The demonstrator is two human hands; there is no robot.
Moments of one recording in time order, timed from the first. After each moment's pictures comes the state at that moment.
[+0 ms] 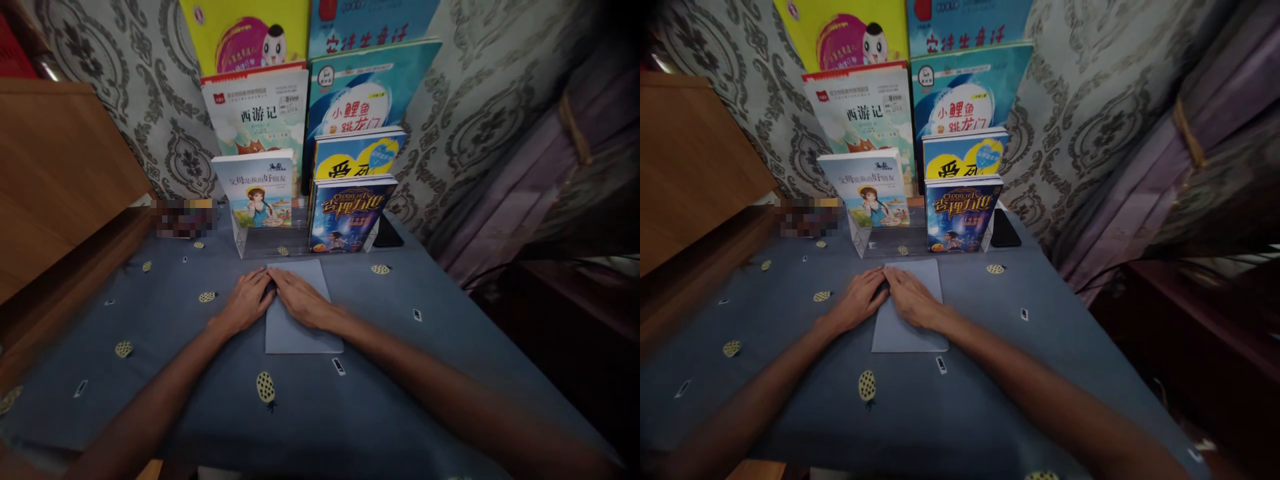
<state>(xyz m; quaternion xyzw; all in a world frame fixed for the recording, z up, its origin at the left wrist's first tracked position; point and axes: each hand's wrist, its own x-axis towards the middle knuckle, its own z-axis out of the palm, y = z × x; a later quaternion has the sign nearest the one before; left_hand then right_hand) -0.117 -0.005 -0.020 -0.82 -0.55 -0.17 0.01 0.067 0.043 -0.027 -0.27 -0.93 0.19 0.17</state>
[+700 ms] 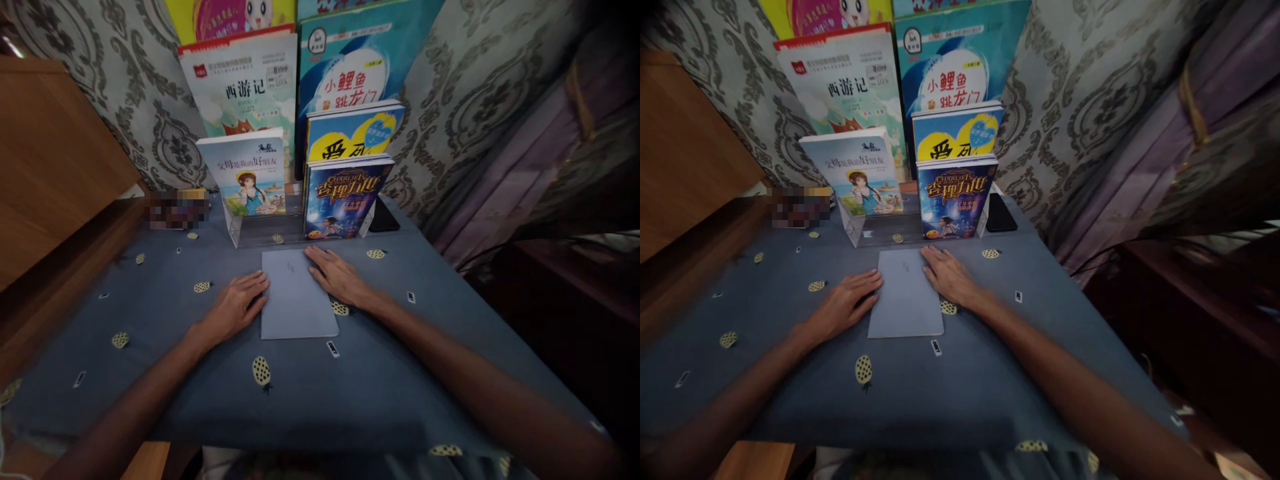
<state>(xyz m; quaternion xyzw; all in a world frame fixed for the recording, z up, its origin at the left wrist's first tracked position) -0.127 -0.040 -0.018 -0.86 -0.46 -0.23 0.00 0.143 0.072 -0.036 -0.38 -0.90 0.10 0.17</state>
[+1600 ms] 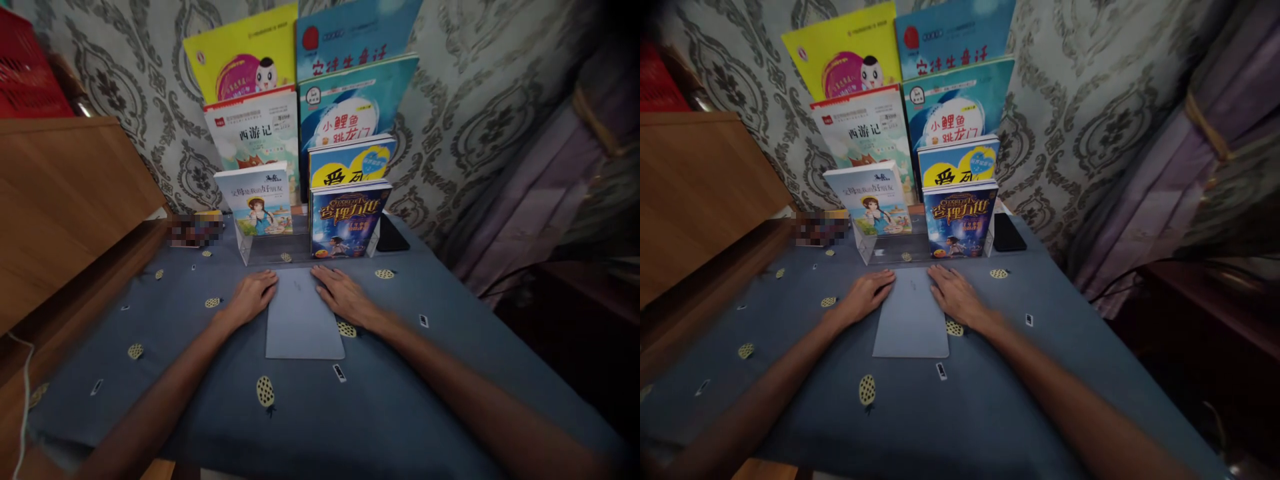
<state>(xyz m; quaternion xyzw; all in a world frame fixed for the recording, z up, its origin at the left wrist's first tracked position) -0.119 0.012 -0.013 -0.83 -0.54 -0.18 0.00 0.147 0.074 -0.041 -0.37 -0.90 0.10 0.19</state>
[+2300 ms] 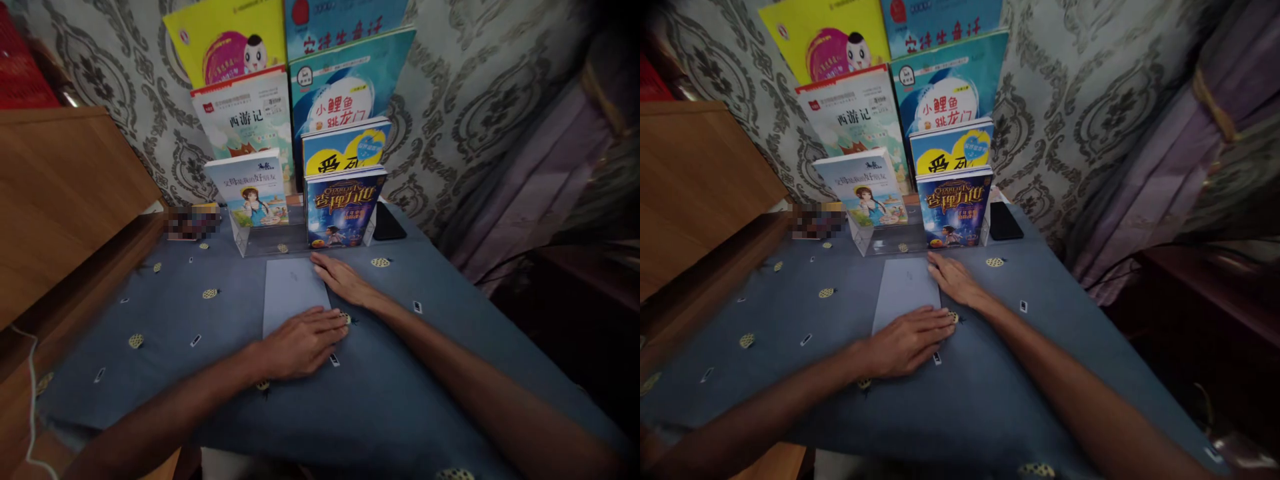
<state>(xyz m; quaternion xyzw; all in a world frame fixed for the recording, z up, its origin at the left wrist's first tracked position) -0.014 -0.056 -0.004 -0.93 -0.30 -0.15 -0.11 0.154 0.082 -0.036 -0.37 -0.88 0.20 0.24</state>
